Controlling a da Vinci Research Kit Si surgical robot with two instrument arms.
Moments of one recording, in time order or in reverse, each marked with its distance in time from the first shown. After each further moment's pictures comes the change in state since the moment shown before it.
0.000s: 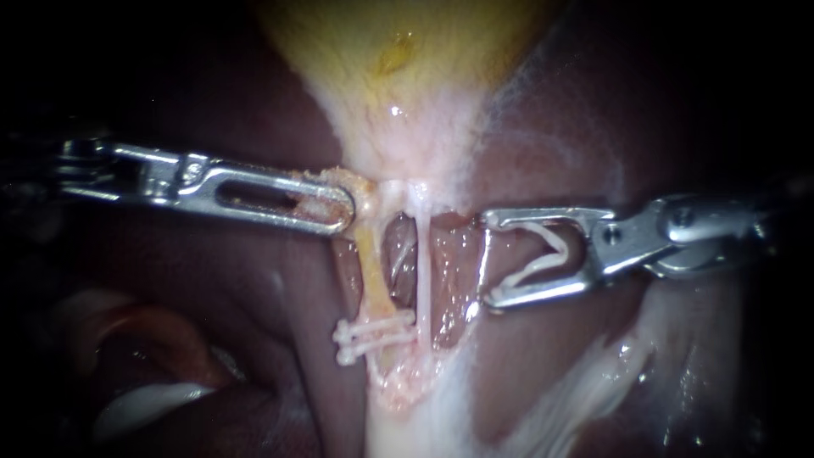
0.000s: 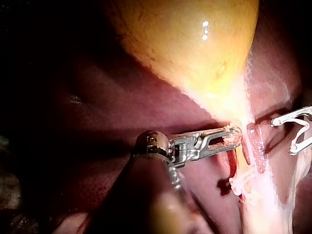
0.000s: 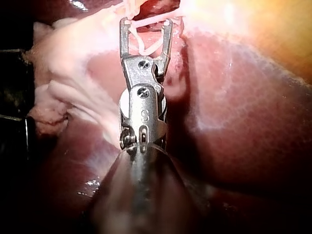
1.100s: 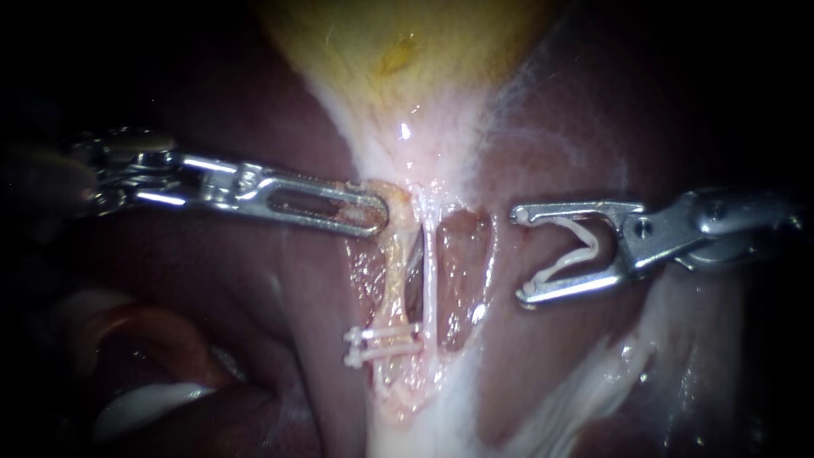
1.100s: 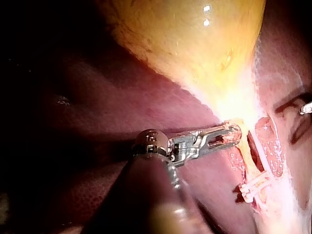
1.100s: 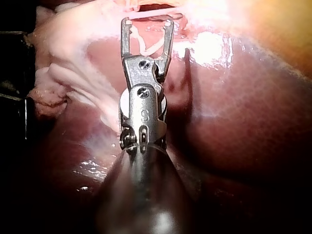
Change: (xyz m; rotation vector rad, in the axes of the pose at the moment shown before) right arm 0.000 0.000 -0.005 -0.007 -0.010 -0.056; left arm 0.002 0.008 0.006 -0.040 0.019 0.037
